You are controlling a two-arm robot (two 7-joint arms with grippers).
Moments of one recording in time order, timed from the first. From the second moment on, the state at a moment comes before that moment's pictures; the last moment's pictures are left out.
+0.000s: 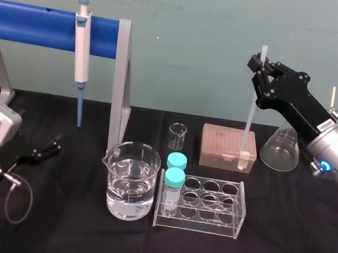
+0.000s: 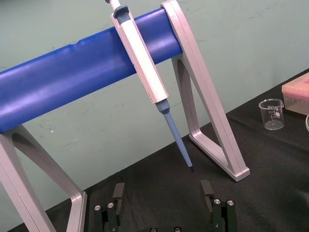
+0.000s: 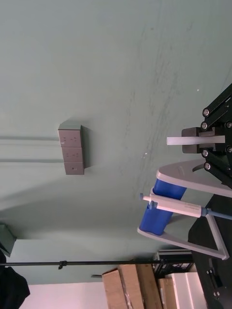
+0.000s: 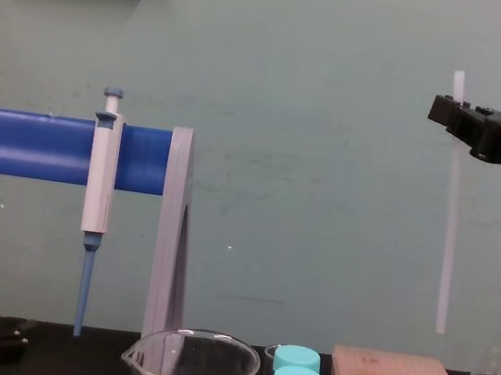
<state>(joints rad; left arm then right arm) -0.20 0.60 0.45 -1.41 -0.25 -0.12 0.03 0.36 0.43 -0.27 -1.53 0.54 -0.09 0.47</state>
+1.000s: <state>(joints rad) -0.20 0.60 0.45 -1.41 -0.25 -0.12 0.03 0.36 0.44 -0.28 -1.50 0.58 -0.10 0.54</state>
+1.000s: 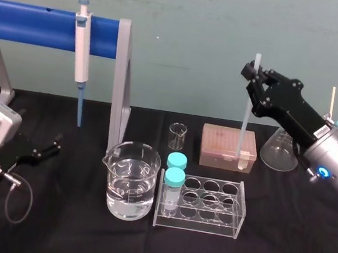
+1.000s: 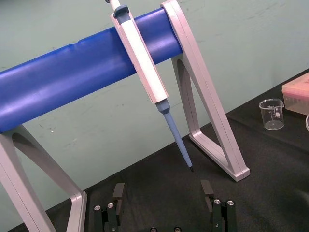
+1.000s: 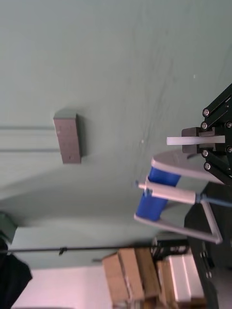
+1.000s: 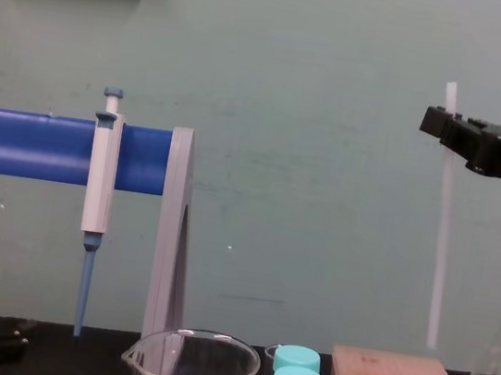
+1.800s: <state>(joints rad) -0.20 0.60 0.45 -1.41 -0.25 -0.12 0.03 0.41 0.43 -0.38 -1.28 0.69 -0.22 0.77</state>
